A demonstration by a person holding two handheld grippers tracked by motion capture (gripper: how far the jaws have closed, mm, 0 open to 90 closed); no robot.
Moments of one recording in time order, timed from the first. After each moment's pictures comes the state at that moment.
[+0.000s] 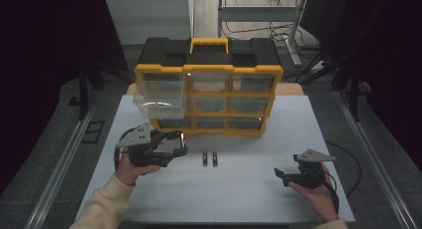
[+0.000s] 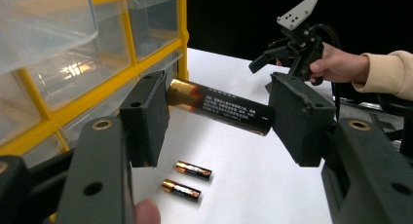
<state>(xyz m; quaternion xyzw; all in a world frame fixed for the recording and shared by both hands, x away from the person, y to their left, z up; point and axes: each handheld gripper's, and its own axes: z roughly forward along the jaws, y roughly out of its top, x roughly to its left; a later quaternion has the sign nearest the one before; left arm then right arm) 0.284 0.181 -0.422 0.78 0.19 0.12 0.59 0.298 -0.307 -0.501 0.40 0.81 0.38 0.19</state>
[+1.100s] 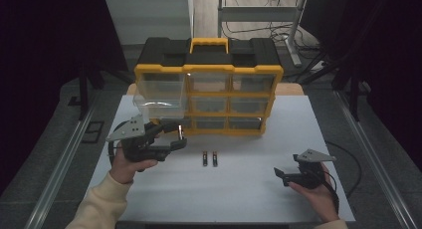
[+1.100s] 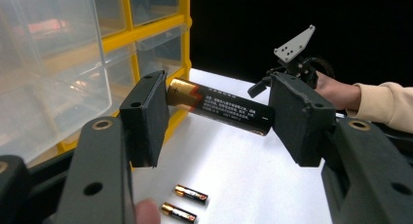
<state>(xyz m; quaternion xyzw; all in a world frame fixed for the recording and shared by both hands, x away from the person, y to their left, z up) 0.275 0.181 -0.384 0.76 0.20 0.13 0.61 0.298 -0.307 -0.500 0.40 0.81 0.38 0.19</state>
